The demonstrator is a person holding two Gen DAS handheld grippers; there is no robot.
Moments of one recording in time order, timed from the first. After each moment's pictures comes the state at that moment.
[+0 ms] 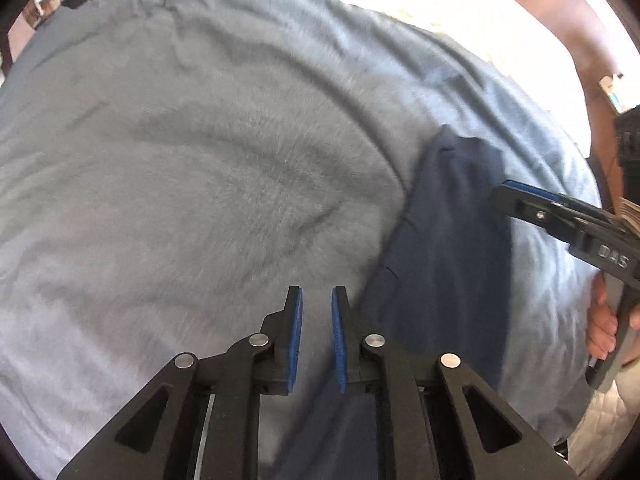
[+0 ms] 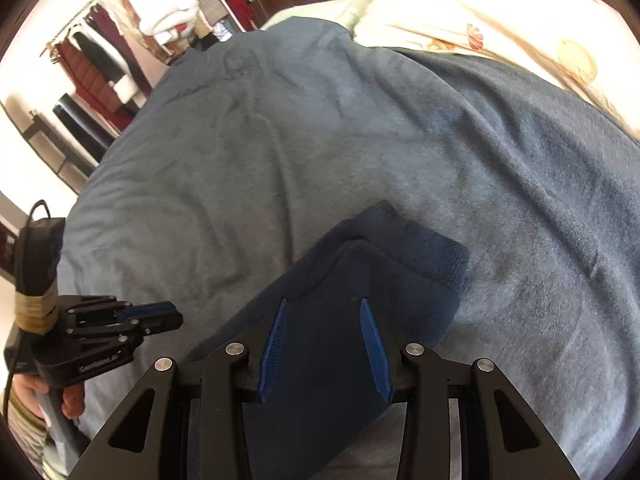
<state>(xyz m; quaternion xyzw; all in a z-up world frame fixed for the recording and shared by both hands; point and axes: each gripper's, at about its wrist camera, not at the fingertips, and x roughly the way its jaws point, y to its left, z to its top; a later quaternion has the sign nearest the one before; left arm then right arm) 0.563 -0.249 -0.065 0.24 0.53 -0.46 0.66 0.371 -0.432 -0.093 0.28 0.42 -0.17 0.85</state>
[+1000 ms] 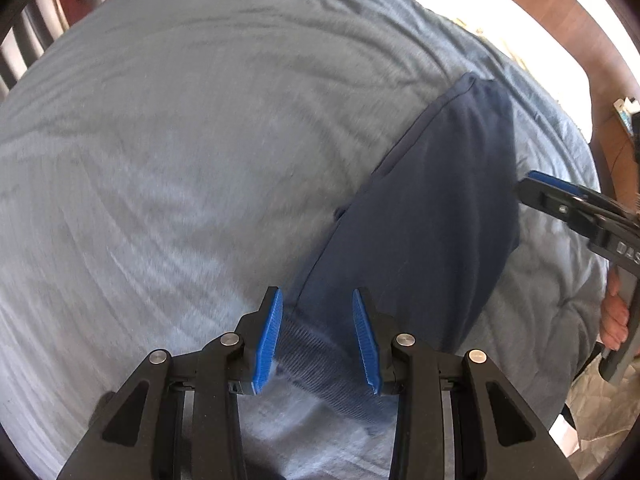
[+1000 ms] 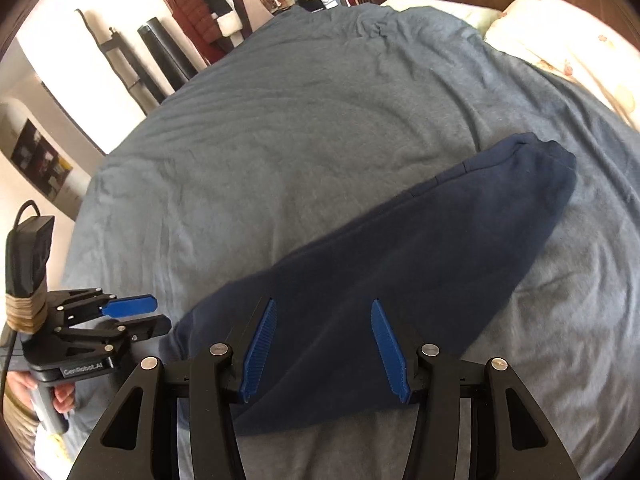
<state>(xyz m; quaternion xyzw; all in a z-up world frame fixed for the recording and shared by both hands) 0.494 -0.006 -0.056 0.19 0.57 -0.36 0.71 0.322 -0.214 -0.065 0.20 0.45 -0.08 0.87</state>
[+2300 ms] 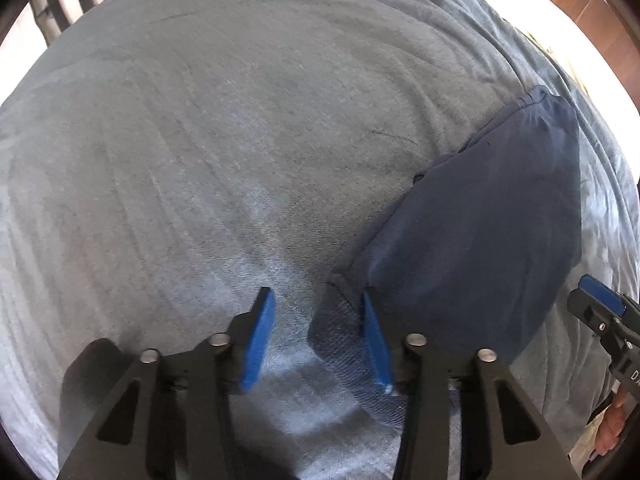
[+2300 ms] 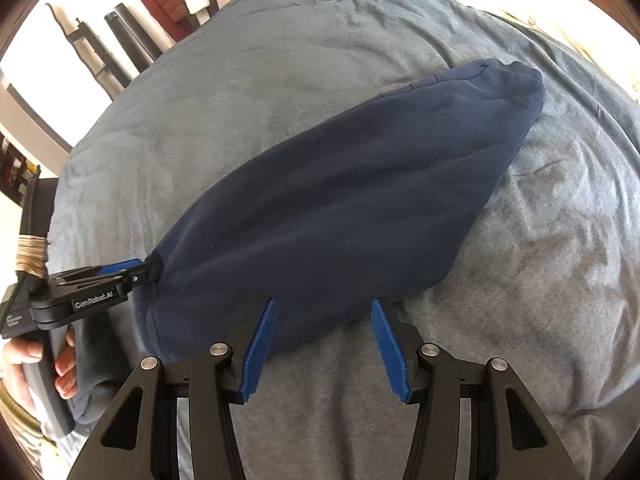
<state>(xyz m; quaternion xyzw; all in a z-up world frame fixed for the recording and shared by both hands) 0.495 0.028 -0.090 0.16 0.59 -0.26 0.75 0.288 -0.168 -0.106 0.22 0.49 -0.13 0.83</state>
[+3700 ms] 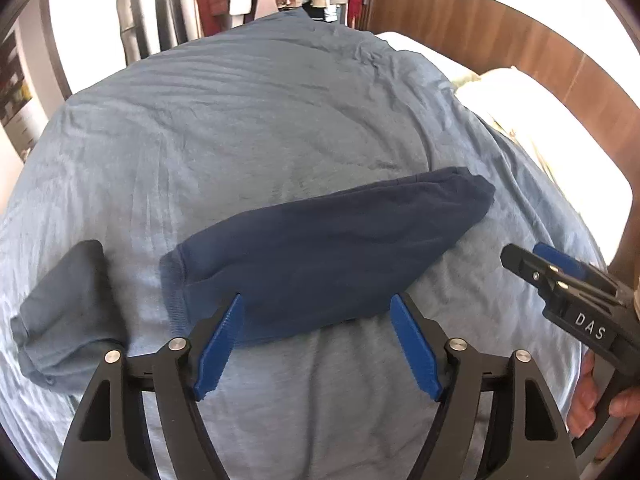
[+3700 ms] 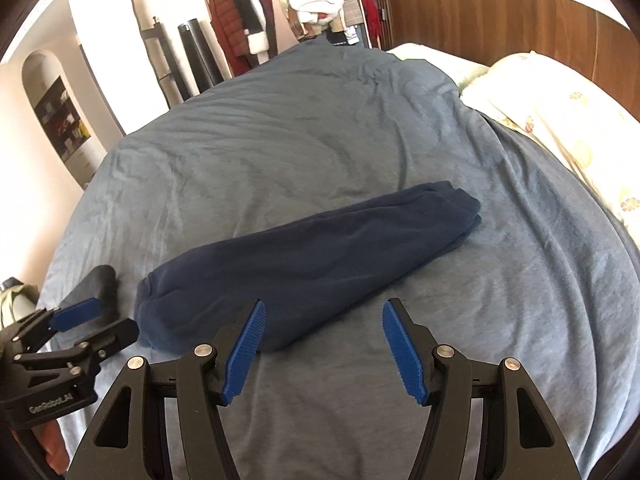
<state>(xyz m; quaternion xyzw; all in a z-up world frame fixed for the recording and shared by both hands) 0.316 -0.101 0.028 0.06 0.48 -0.17 0.86 0.228 -0.299 -0.009 0.11 0.42 -0.05 0.90</state>
